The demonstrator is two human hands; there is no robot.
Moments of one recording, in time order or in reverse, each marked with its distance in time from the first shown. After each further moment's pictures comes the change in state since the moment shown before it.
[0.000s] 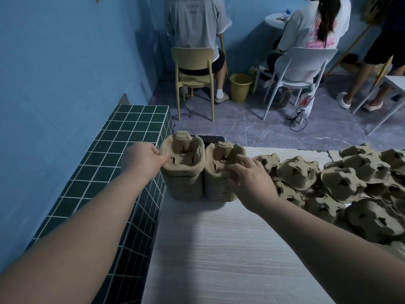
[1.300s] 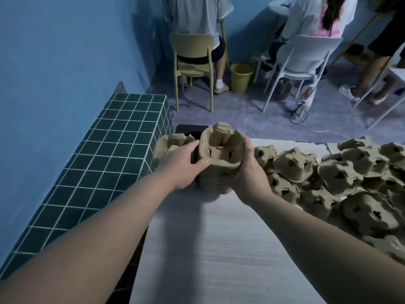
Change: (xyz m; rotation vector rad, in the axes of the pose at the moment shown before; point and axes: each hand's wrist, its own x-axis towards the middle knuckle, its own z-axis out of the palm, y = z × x) left_hand -0.043 0.049 0.041 -0.084 -0.346 0.256; right_hand 0.004 0.020 0.029 0.388 0.058 0.218
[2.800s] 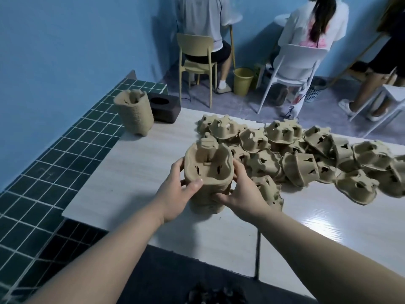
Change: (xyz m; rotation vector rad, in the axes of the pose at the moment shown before) left_hand -0.245 0.196 0.204 -0.706 0.095 -0.060; right_hand -0.207 0.202 -0.185 0.309 -0.310 -0.265
